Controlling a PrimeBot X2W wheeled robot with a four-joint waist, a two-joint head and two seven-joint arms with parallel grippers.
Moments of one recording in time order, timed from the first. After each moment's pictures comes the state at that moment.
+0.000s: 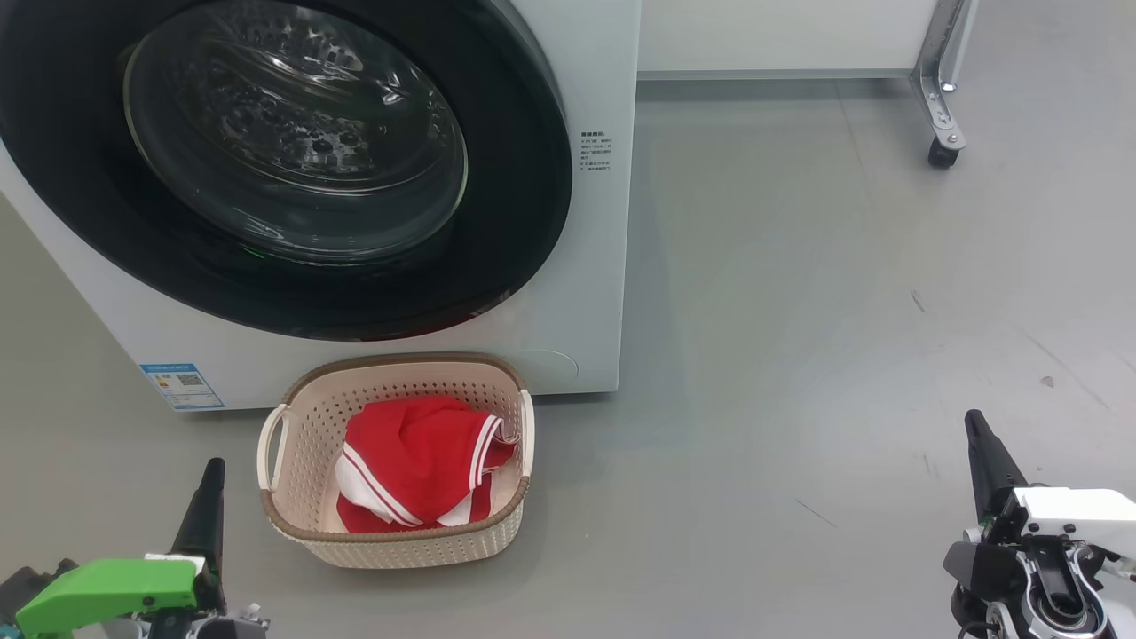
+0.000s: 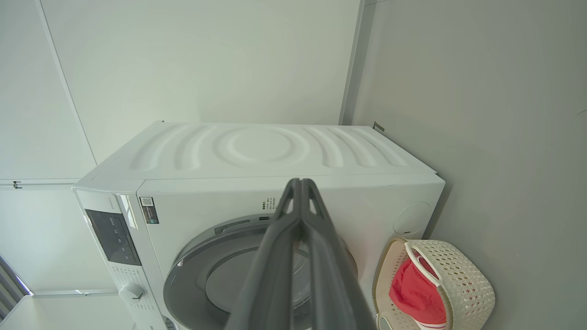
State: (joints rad) left arm -0.04 0.09 0.00 0.26 -1.67 -0.12 0.04; right arm -0.05 -0.06 -0.09 0.28 1.64 0.12 0.07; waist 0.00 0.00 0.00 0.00
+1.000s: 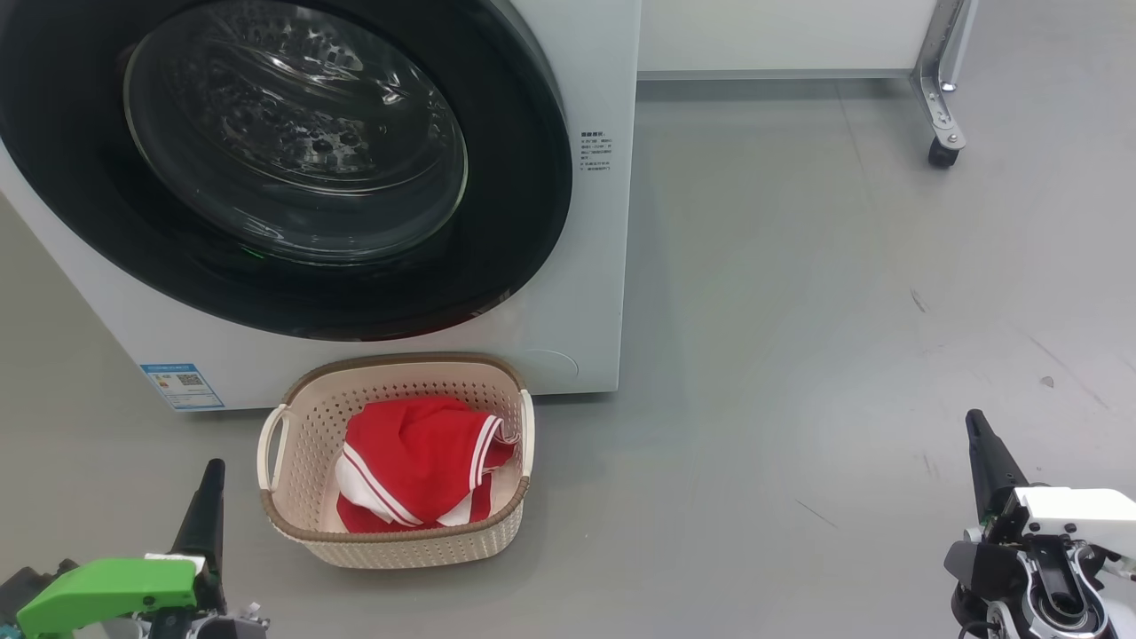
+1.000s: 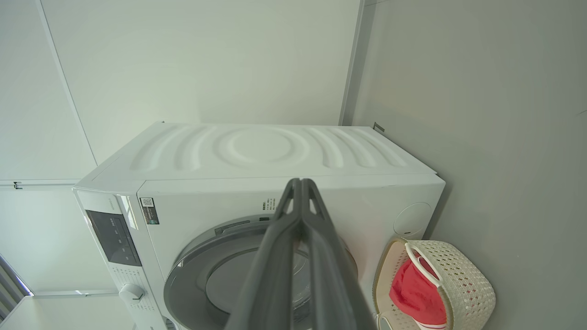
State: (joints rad) left arm -0.05 0.09 0.00 0.27 -1.67 -0.12 0.04; right arm -0.06 -0.06 -0.09 0.28 1.64 0.12 0.07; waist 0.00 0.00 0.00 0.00
